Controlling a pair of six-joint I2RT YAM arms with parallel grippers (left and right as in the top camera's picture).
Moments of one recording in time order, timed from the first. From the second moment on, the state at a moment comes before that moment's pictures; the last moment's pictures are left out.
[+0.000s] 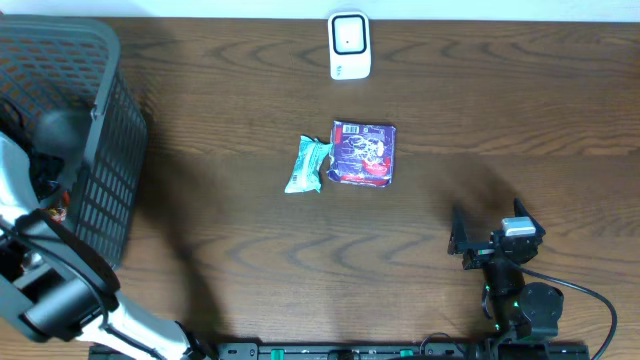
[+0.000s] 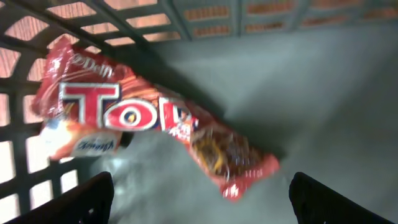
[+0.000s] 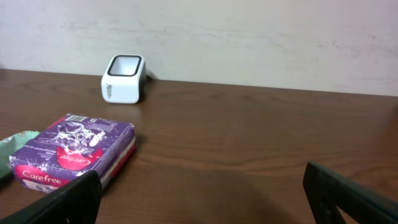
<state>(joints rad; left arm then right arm) 0.66 1.90 1.53 -1.00 -0.37 -0.72 -0.01 0.01 0.01 -0.06 -0.11 -0.05</state>
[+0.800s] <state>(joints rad) 0.67 2.09 1.53 -0.95 -0.40 -0.78 -0.01 0.01 0.01 -0.06 -0.11 -0.05</state>
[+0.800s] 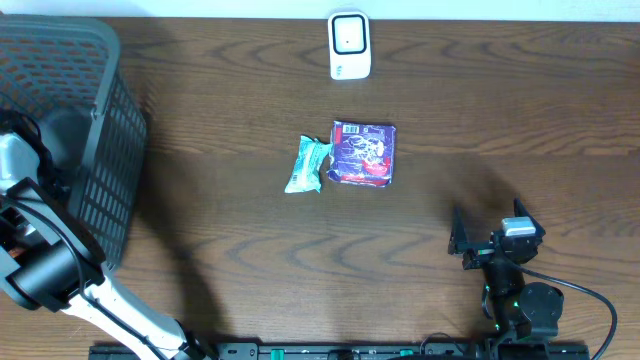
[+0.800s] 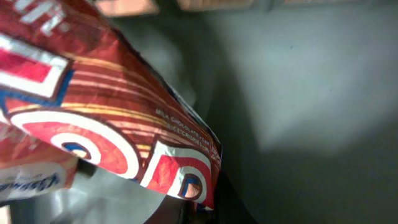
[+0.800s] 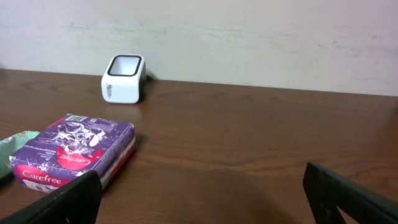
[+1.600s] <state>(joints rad) 0.54 1.24 1.54 -0.85 0.14 -0.65 -0.01 0.01 0.01 -0.06 -0.11 -0.05</state>
